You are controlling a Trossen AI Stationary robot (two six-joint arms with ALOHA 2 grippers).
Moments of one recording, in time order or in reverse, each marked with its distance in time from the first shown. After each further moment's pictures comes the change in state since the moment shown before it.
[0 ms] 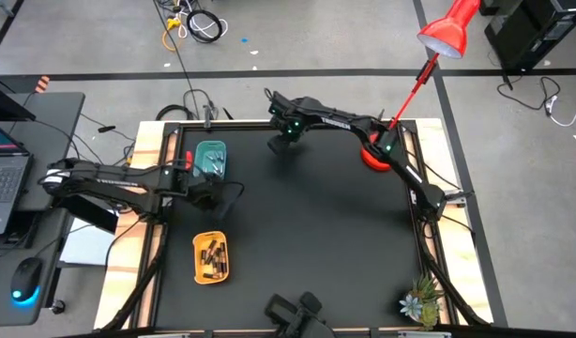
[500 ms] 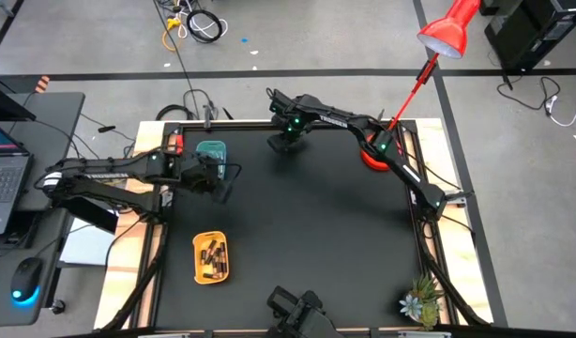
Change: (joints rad) left arm 0.071 0.000 0.241 -0.205 -0.204 0.128; right arm -0.035 0.070 0.088 -0.066 -0.099 0.050
